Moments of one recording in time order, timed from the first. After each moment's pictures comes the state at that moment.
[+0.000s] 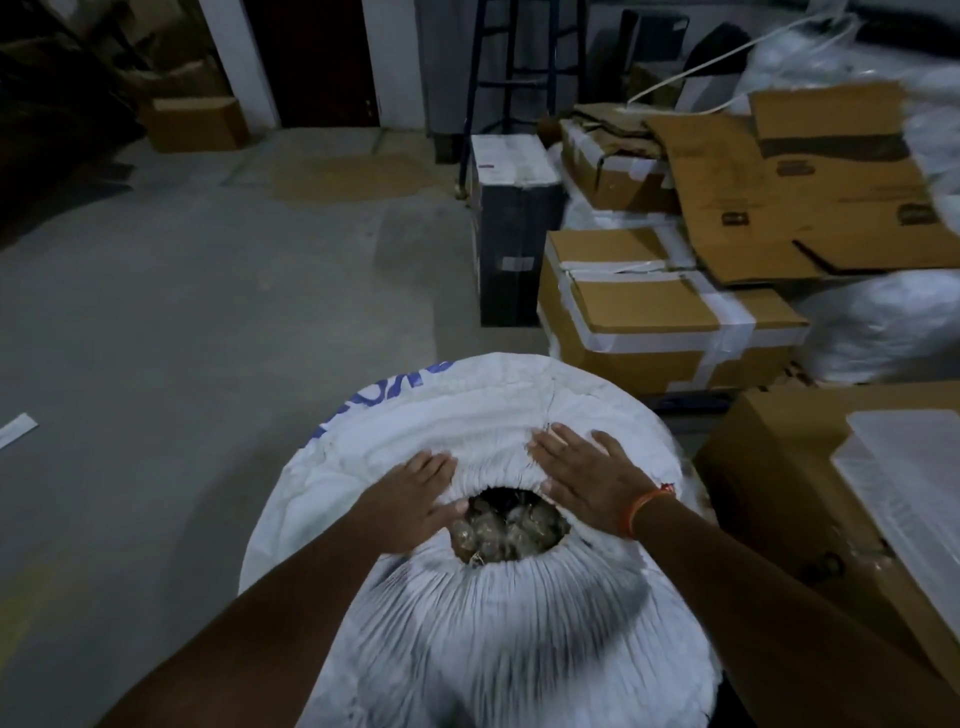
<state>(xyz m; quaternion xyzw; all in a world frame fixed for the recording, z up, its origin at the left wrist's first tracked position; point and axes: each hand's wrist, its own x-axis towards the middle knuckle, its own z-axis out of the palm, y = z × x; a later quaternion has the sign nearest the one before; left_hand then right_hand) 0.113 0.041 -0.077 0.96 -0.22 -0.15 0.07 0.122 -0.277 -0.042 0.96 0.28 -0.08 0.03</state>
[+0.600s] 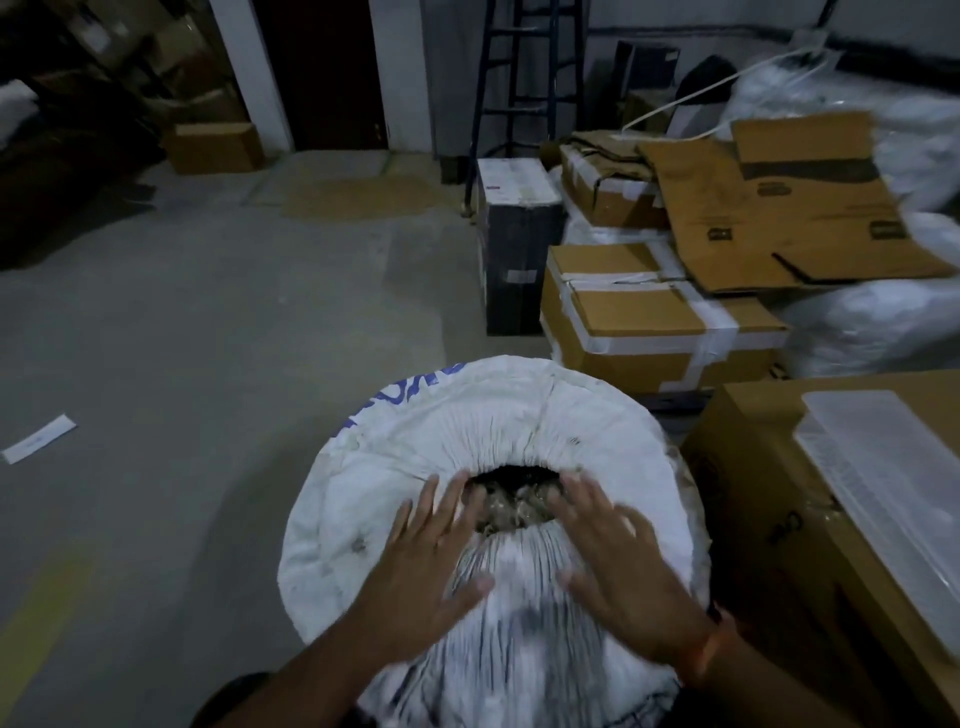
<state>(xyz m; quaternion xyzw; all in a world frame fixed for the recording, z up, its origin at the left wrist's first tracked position) -0.058 0.028 -0.006 0.96 -0.22 -0.04 0.16 -0.063 -0.254 0.012 0.96 0.25 0.00 -0.14</state>
